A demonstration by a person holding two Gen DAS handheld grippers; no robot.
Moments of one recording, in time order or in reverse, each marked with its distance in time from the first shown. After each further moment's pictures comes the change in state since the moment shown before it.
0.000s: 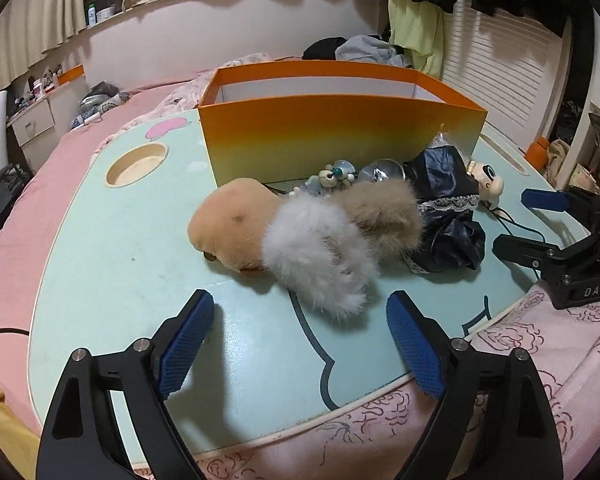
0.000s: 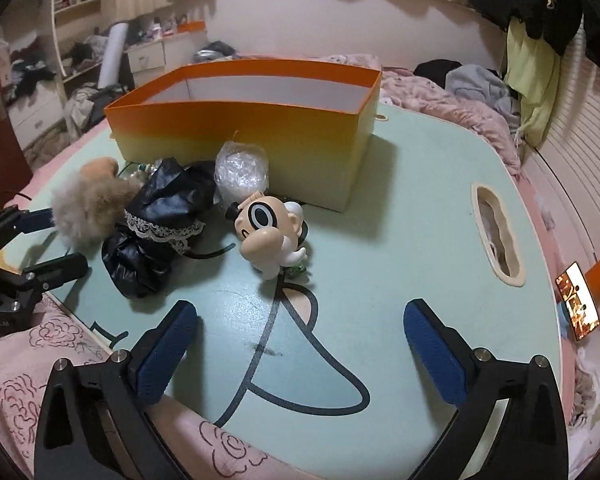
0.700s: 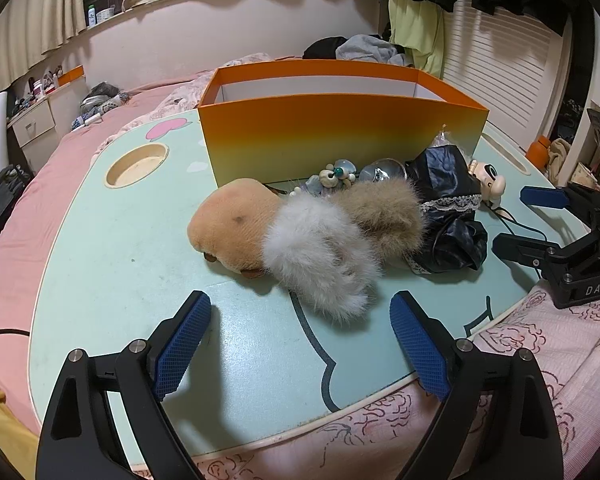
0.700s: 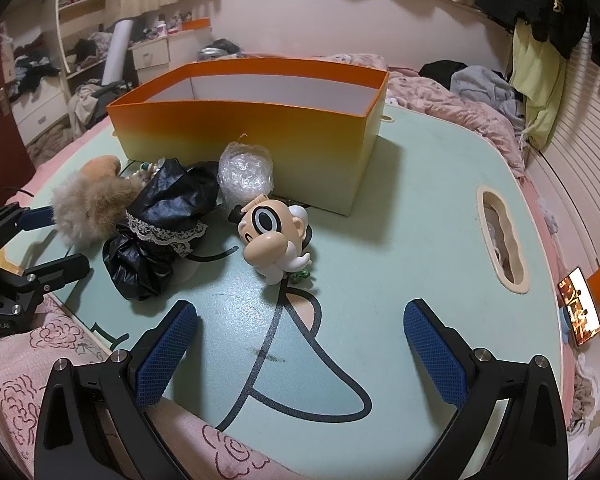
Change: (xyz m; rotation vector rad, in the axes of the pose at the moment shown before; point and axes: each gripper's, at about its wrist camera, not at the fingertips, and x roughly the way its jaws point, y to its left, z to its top) left arm 0.002 0.001 0.003 0.005 0.007 0.002; right arm 0.002 -0.005 -0.001 -0.014 0.003 0.013
